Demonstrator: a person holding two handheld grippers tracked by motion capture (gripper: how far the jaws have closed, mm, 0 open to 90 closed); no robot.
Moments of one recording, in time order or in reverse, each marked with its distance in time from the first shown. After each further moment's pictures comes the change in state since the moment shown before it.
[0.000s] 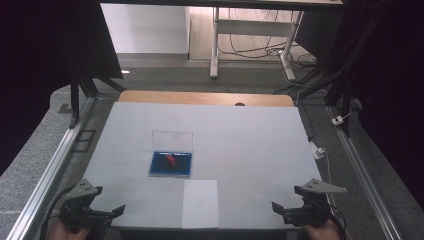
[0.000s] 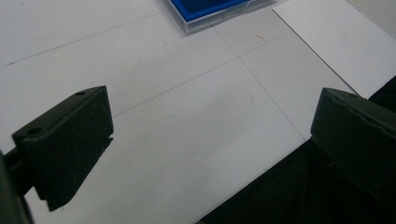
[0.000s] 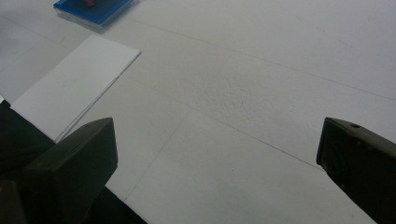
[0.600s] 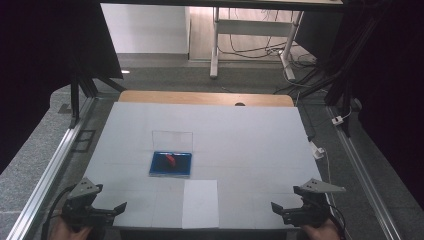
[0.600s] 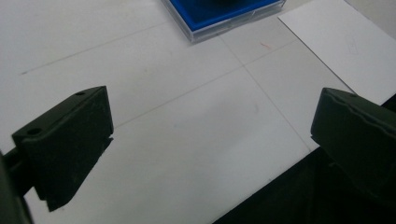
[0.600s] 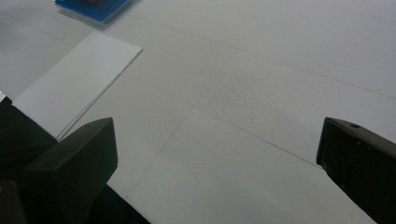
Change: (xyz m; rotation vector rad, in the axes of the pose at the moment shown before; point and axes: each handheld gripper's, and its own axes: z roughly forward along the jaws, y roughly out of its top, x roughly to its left) left arm -0.004 0.005 0.001 -0.020 0.038 0.005; right arm 0.000 0.000 0.001 0.012 0.007 -0.005
